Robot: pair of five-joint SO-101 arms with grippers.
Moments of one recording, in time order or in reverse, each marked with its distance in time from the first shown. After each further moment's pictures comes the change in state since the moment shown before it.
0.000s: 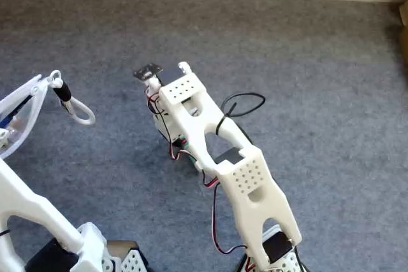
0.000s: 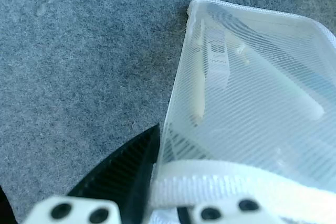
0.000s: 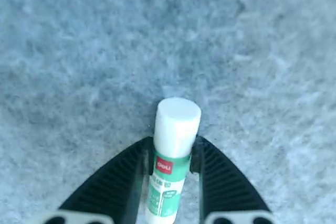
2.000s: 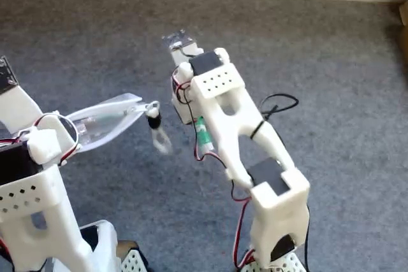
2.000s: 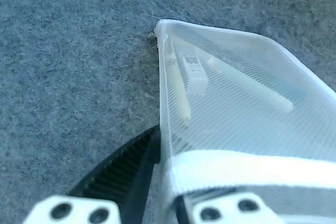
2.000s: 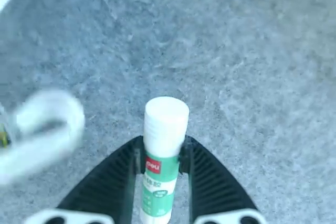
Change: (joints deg) left arm 29.4 -24.5 11.8 3.6 -5.4; right arm 6.2 -29.5 21.8 -8.2 -6.2
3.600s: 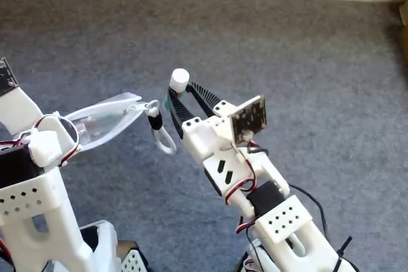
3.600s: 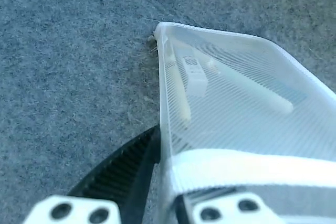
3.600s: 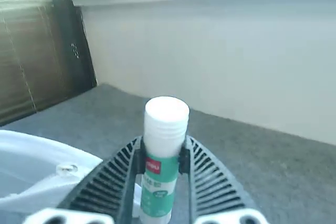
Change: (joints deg) left arm 0.0 -0.8 1.8 -1.6 0.0; right arm -5.4 -78.7 88.1 -92.1 -8.6
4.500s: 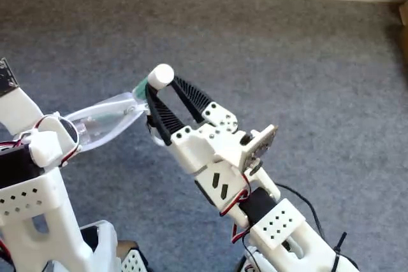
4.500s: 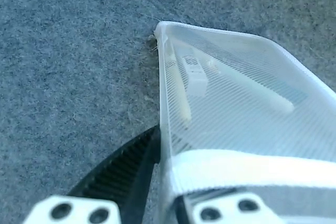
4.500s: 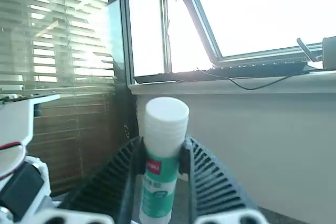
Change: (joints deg) left arm 0.1 -0.1 0.3 0.0 0.0; right arm -7.9 0.0 1.1 -20.7 -0.2
